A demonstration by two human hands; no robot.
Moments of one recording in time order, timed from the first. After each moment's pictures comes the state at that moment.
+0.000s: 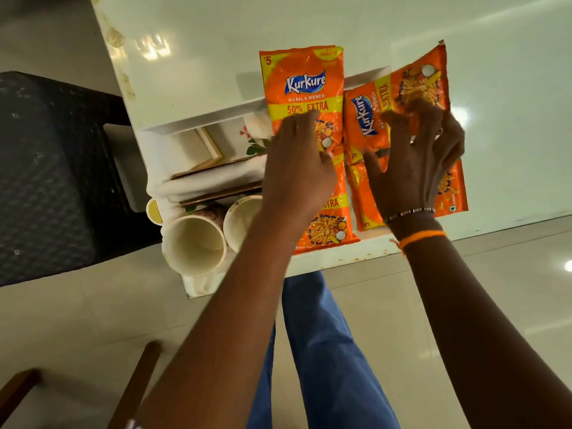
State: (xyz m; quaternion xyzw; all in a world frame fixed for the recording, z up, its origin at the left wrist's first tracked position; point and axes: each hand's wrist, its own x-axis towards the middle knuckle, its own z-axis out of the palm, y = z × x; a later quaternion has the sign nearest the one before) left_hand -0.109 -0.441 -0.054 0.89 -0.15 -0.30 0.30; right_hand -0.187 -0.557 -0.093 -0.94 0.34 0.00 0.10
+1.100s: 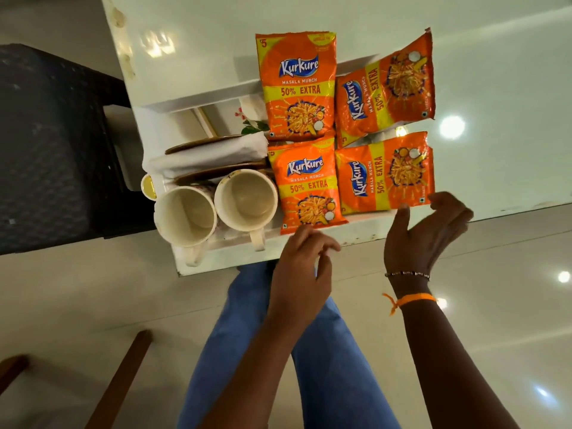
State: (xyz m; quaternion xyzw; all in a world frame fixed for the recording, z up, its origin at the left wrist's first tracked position) left_hand -0.259 -0.380 -0.065 0.84 -0.14 -0.29 0.44; right_hand -0.293 -0.532 -0.092 -0.79 0.54 -0.13 0.26
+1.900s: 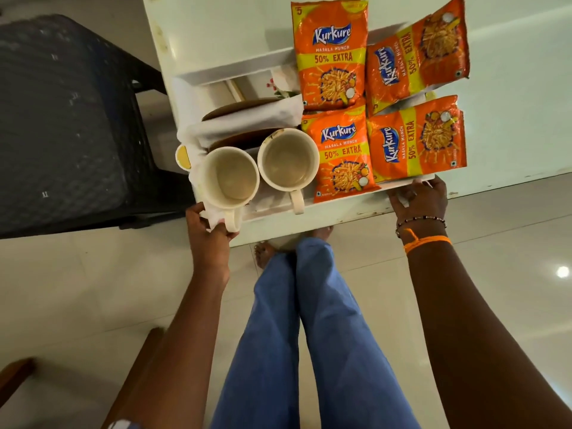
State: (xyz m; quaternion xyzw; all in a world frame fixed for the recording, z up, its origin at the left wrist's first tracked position) left_hand -0.201 -0.233 -0.116 0.71 0.29 -0.22 0.60; right_hand -0.281 -0.509 -0.120 -0.36 0.69 -0.15 0.61
